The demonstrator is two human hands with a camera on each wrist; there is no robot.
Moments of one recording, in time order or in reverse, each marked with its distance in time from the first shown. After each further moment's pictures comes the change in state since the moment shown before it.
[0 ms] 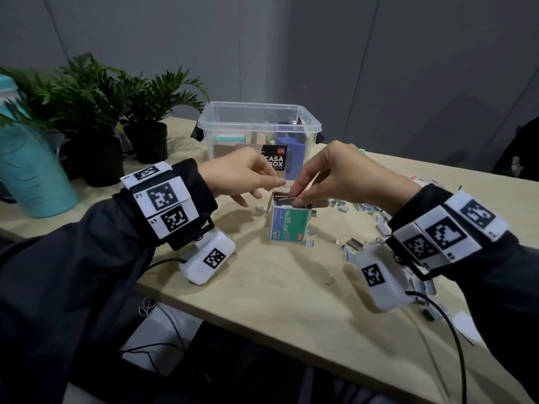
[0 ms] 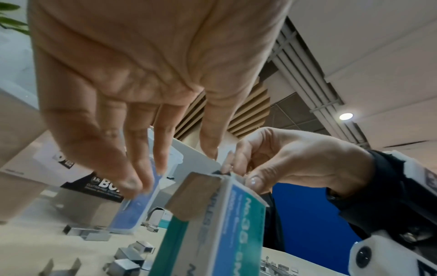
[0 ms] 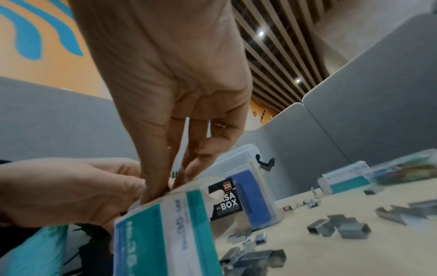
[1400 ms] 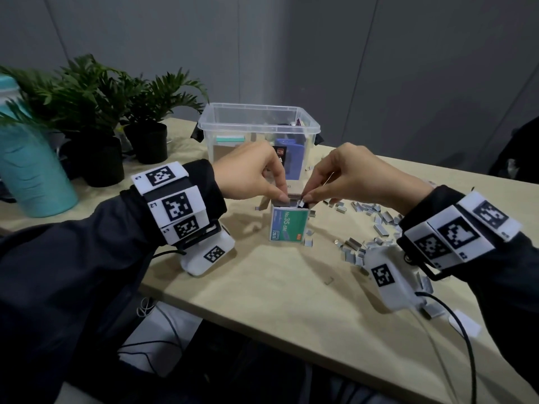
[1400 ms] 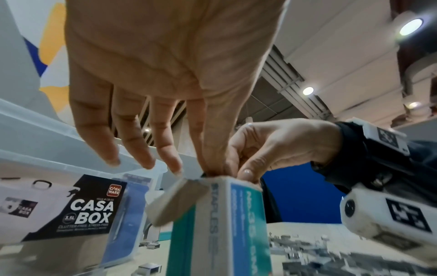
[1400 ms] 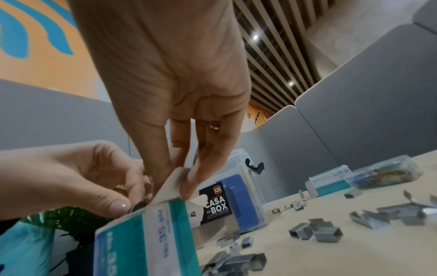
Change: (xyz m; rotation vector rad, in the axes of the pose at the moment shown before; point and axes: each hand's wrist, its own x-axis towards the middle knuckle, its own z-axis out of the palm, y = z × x) left_hand -0.010 0.016 0.000 0.359 0.094 0.336; right_hand -0.003 0.011 -0.008 -0.045 0.025 0.031
